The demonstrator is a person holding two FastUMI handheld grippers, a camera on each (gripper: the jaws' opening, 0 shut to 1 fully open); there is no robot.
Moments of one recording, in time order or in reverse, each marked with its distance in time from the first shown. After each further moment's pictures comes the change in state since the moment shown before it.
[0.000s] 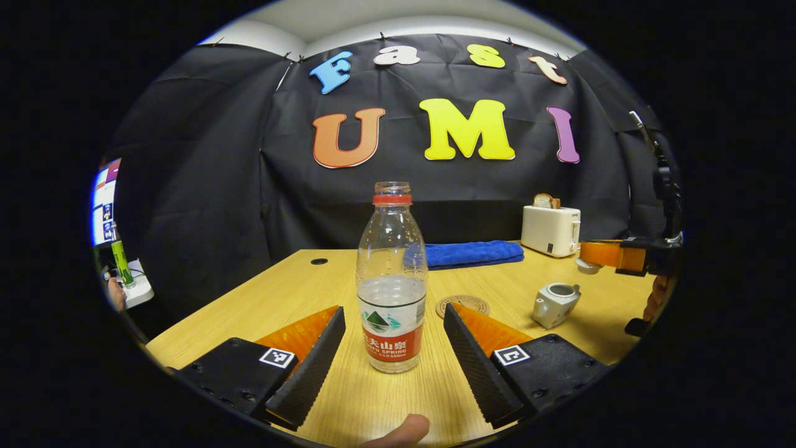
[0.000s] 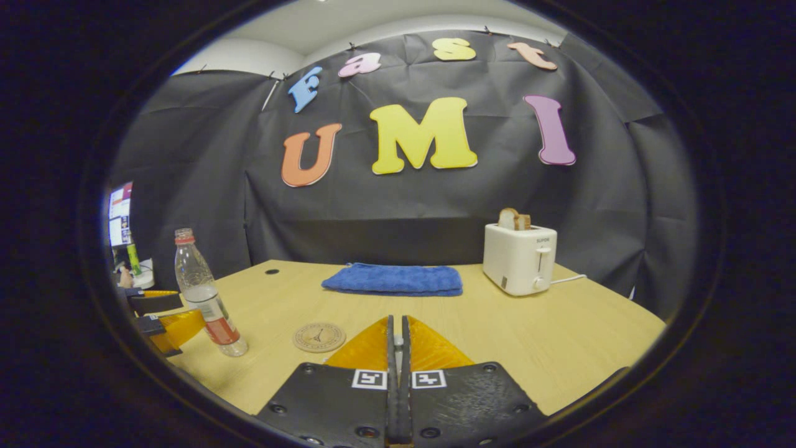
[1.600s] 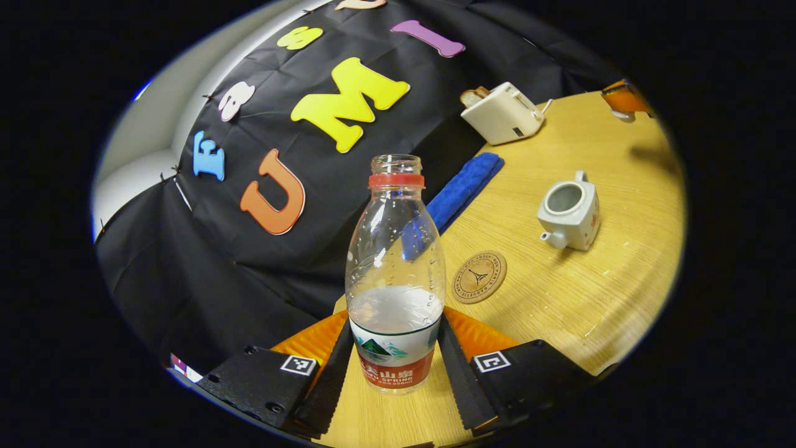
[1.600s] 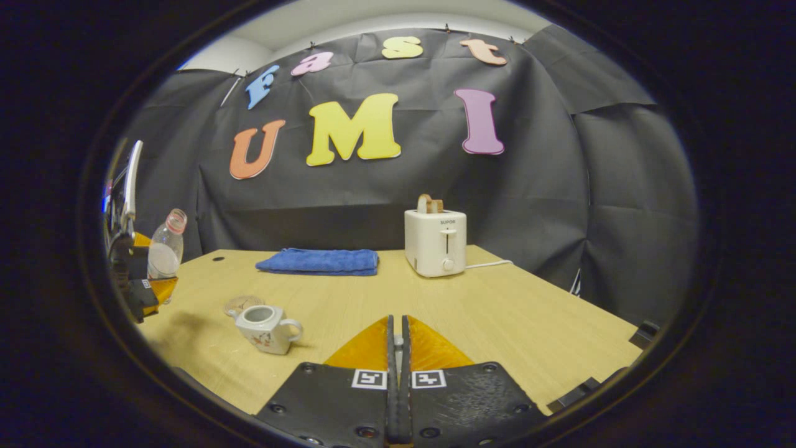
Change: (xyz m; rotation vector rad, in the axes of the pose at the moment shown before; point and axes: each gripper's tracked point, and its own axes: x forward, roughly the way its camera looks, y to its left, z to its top) left arm 0.024 -0.045 0.022 0.846 0.171 0.055; right arm -0.051 -0.128 -0.040 0.046 0.033 -0.208
